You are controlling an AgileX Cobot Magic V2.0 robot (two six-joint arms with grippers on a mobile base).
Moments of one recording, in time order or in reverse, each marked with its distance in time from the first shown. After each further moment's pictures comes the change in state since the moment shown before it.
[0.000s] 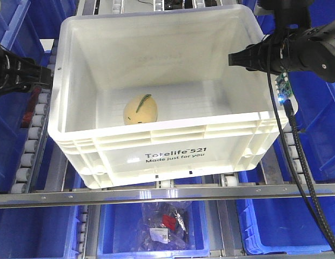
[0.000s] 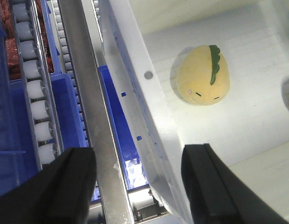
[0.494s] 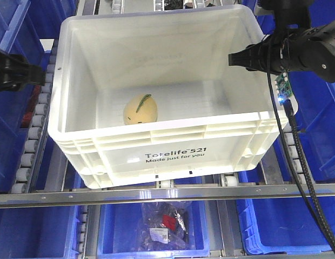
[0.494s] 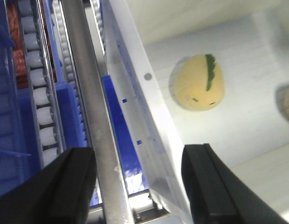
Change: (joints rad) left arm 0.000 -0.108 0.047 -0.015 -0.024 0.006; right arm 0.000 0.000 0.000 0.000 0.000 0.000
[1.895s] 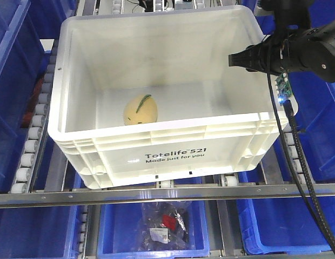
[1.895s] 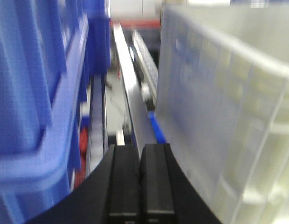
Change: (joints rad) left arm 0.163 -1.123 1.164 0.011 -0.791 0.070; right arm 0.000 0.000 0.000 0.003 0.006 0.000
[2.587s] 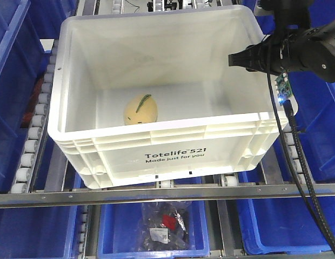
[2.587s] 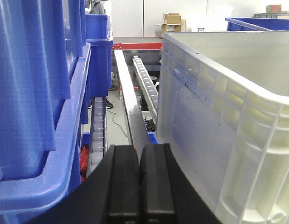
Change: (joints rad) left arm 0.000 0.000 0.003 0.000 -0.047 0.000; right arm 0.000 0.000 0.000 0.000 0.000 0.000
